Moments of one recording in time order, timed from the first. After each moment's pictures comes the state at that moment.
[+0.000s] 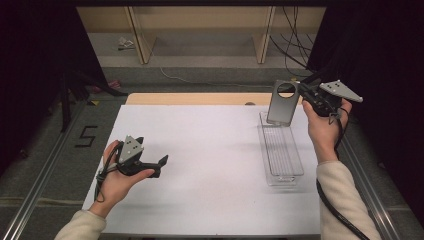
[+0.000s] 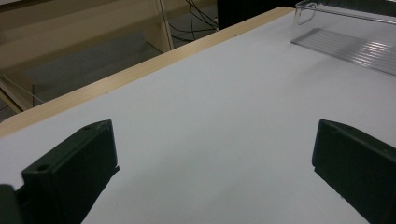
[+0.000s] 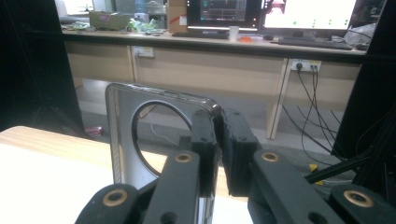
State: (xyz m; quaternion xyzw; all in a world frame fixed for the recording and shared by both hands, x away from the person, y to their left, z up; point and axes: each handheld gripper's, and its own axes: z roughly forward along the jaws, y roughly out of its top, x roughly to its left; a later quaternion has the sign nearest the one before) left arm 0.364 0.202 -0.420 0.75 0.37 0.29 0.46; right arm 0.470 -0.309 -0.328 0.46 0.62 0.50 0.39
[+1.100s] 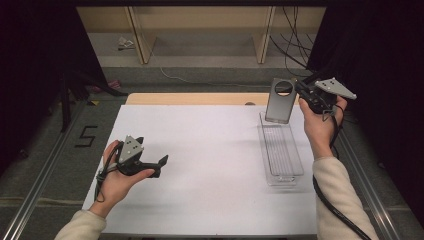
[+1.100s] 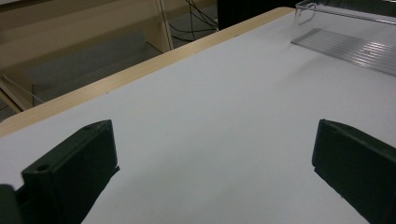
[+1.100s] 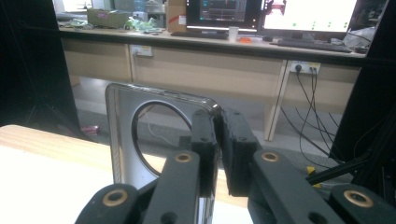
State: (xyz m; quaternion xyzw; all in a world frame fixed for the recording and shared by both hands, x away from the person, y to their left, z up) left arm 0.364 0.202 -0.420 0.75 0.37 0.29 0.46; right arm 0.482 -0.304 -0.331 0.46 0.62 0.50 0.40
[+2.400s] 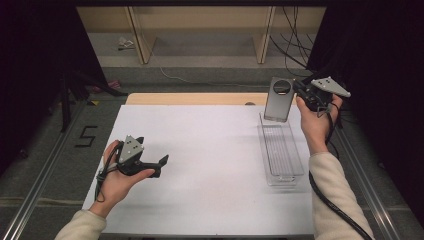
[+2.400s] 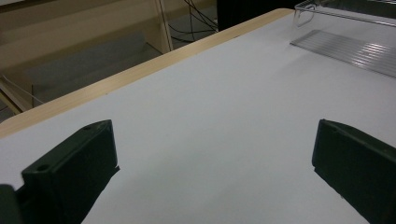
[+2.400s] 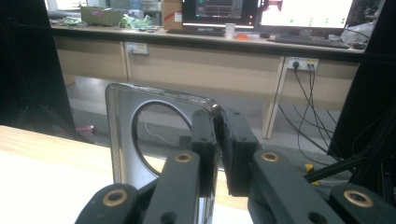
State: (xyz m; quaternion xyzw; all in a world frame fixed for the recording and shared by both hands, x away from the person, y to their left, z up) left arm 0.364 0.201 -0.420 0.75 0.37 0.29 0.47; right arm 0.499 -0.303 -0.341 0.46 0.61 0.50 0.40
